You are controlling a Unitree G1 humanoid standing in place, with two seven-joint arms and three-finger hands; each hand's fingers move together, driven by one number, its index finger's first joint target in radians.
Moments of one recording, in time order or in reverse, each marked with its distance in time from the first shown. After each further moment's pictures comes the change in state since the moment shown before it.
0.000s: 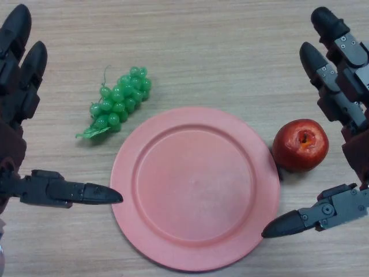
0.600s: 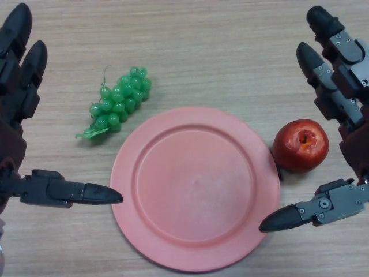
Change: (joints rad) left arm 0.004 0.002 -0.002 0.008 -0.001 -0.004 -0.001; right arm -0.027 -0.007 -0.019 -0.007 0.030 0.063 0.013
